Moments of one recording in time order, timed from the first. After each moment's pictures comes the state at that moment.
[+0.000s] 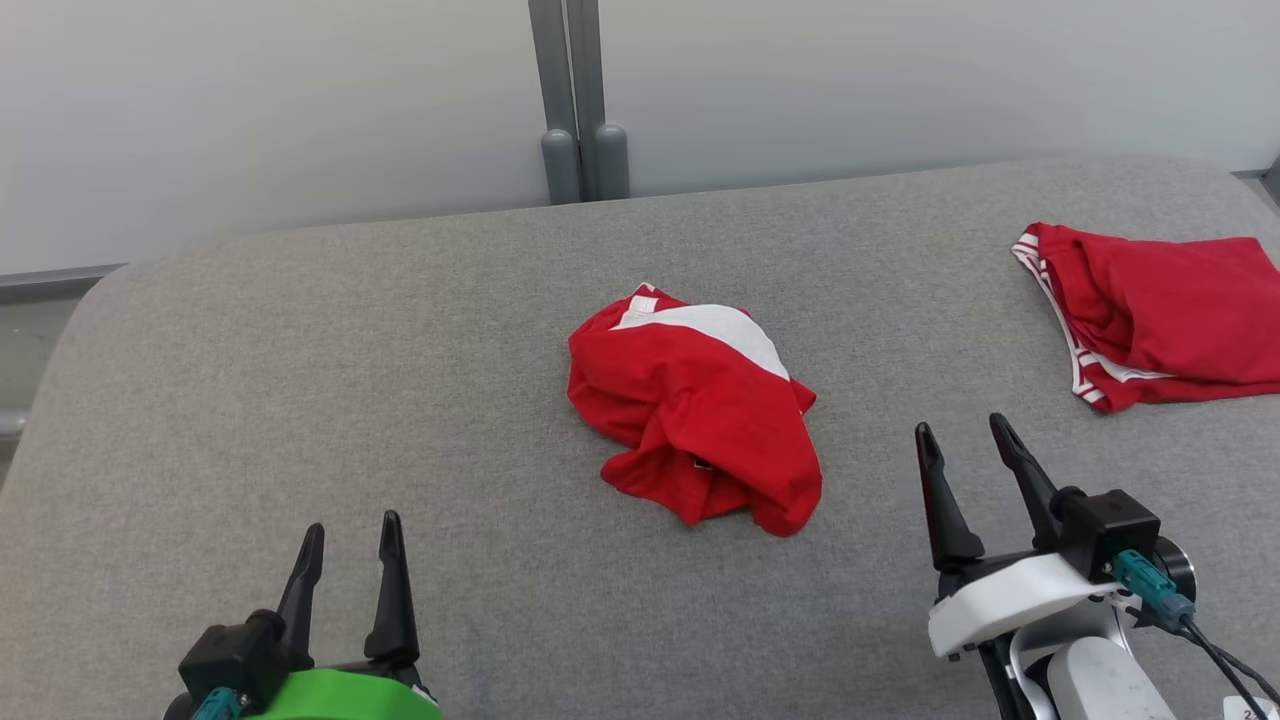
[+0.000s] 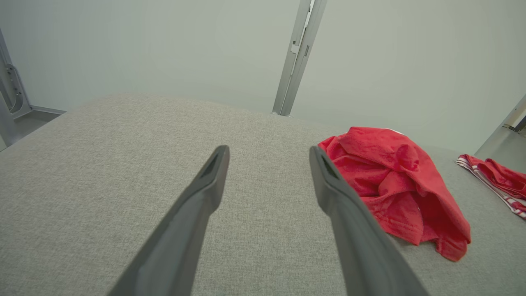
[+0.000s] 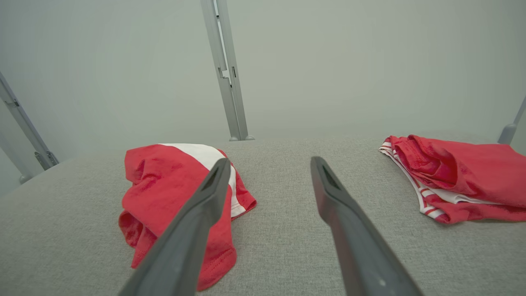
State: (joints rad) left arm 0.05 0.14 -0.20 0.15 -0.46 0.05 -0.26; right arm -0.09 -0.05 0.07 0.23 0.16 0.13 -0.26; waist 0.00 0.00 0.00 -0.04
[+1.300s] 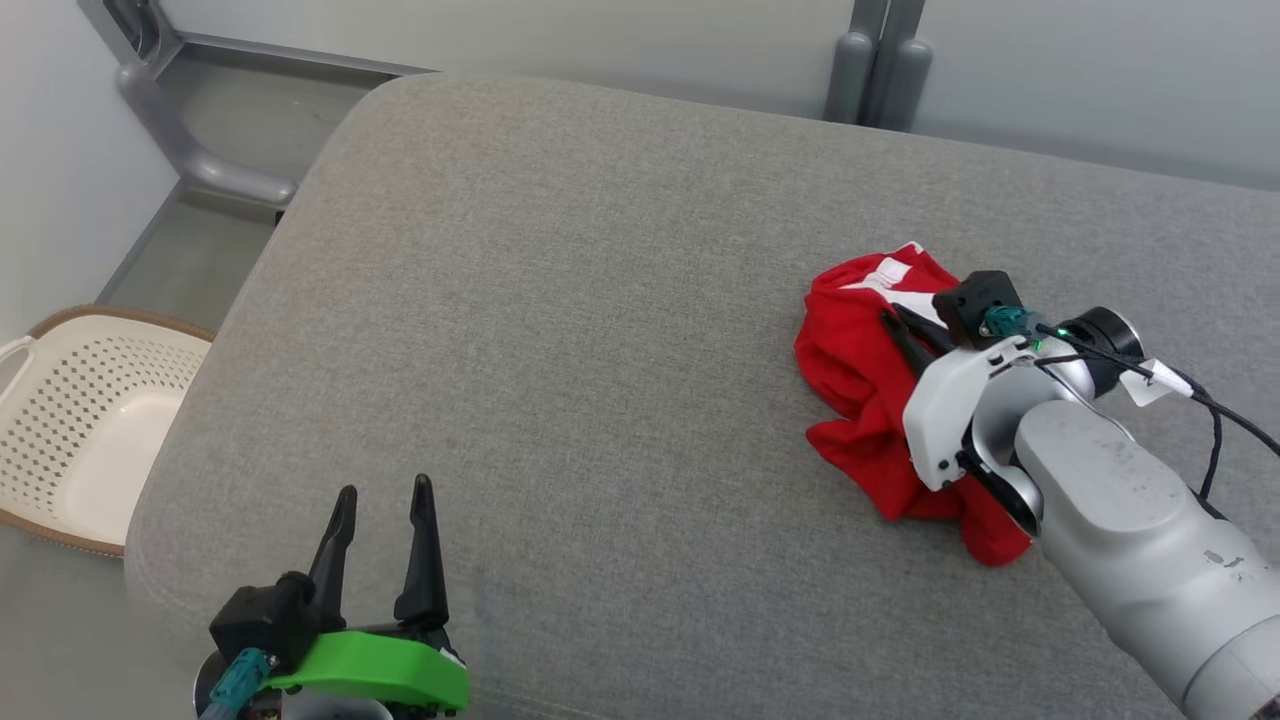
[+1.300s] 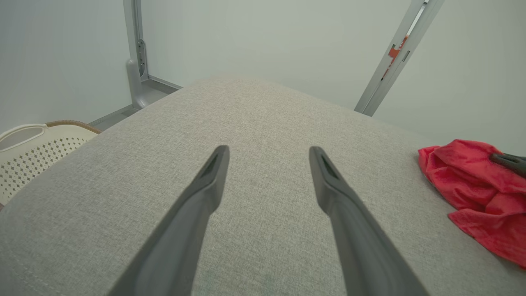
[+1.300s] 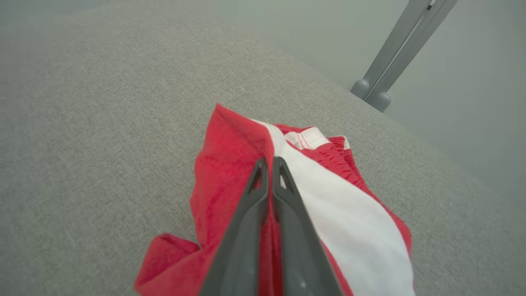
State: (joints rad) left arm -0.02 0.05 -0.17 0.21 -0.41 -0.02 -0.26; right arm -0.76 -0.30 0.70 0.87 0.43 0.13 -0.10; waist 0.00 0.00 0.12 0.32
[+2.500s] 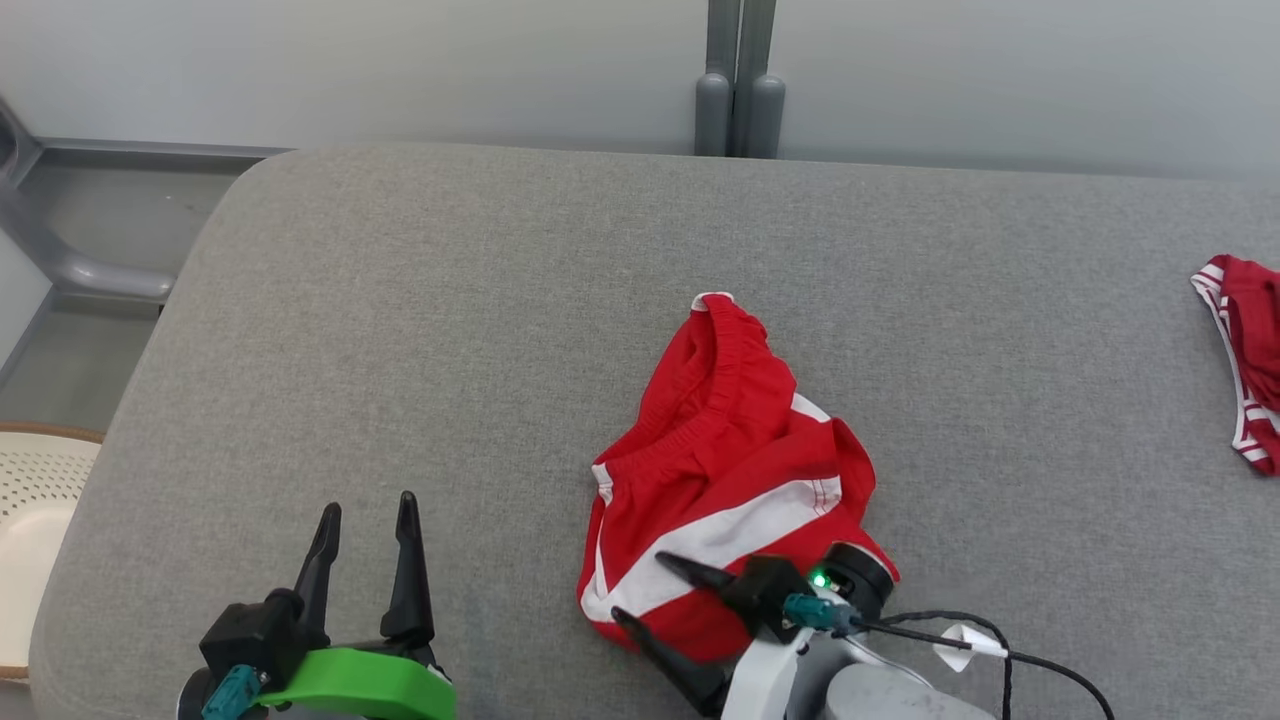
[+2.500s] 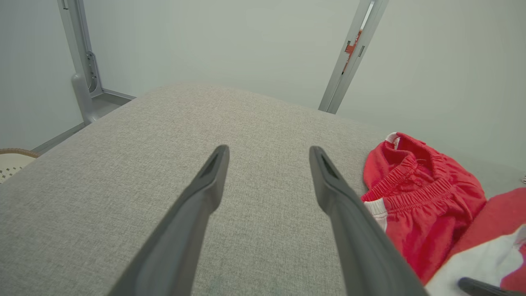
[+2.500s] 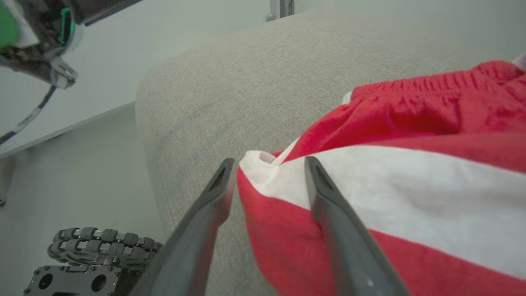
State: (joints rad) left arm 0.00 0.05 -0.13 0.21 -0.36 -0.03 -0.26; right arm -0.45 -0.15 1.03 0.57 0.48 0.13 -0.25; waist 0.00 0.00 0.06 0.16
